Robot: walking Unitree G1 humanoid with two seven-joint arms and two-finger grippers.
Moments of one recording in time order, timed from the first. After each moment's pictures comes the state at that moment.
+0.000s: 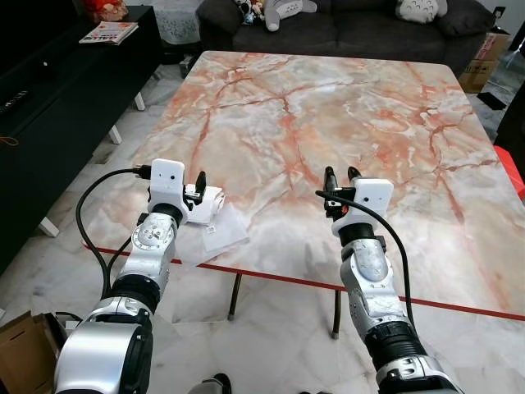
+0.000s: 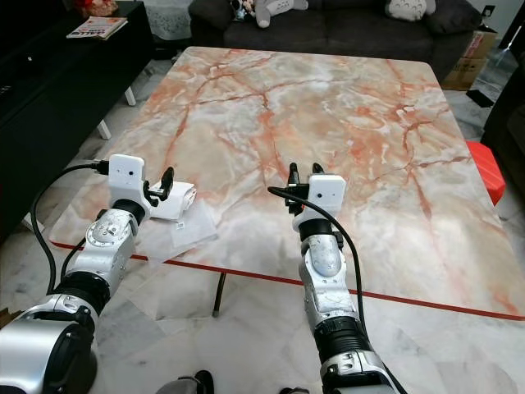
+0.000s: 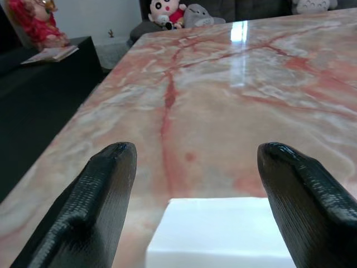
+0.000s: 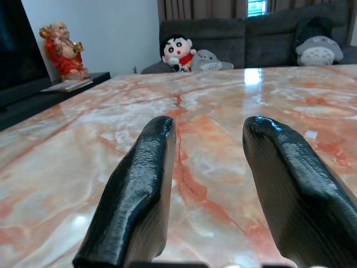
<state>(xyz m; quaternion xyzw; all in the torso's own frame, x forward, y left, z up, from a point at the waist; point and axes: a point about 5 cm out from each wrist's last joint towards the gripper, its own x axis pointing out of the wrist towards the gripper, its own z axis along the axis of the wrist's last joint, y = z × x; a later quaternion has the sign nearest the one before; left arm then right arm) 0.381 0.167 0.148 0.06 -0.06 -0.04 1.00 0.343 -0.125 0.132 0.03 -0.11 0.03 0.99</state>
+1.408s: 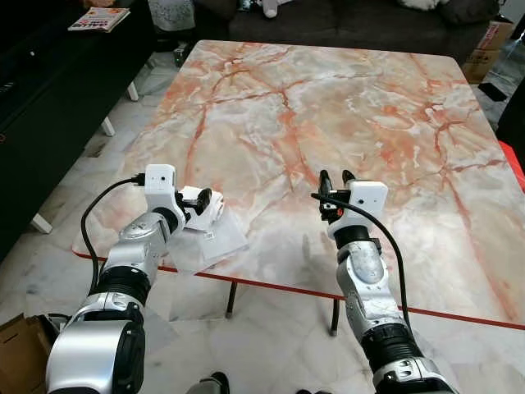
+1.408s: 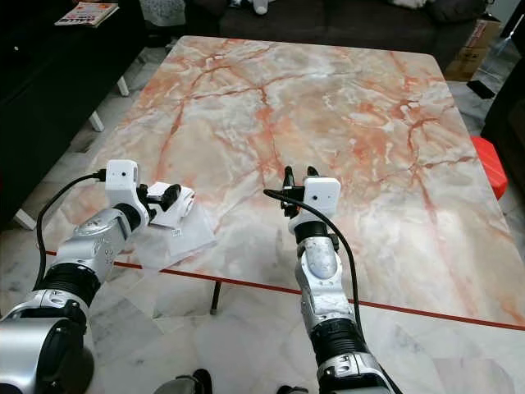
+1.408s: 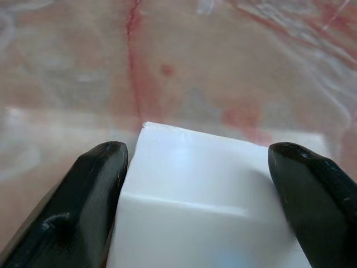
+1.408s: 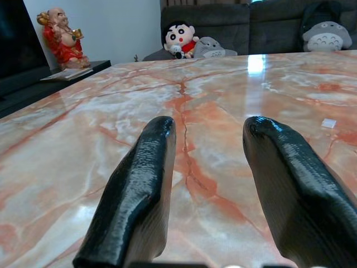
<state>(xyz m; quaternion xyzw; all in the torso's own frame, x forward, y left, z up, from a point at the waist) 0.383 0.181 0.137 -0.06 0.10 -0.09 0.99 0.342 -0.120 0.130 0.03 -0.11 0.04 0.99</state>
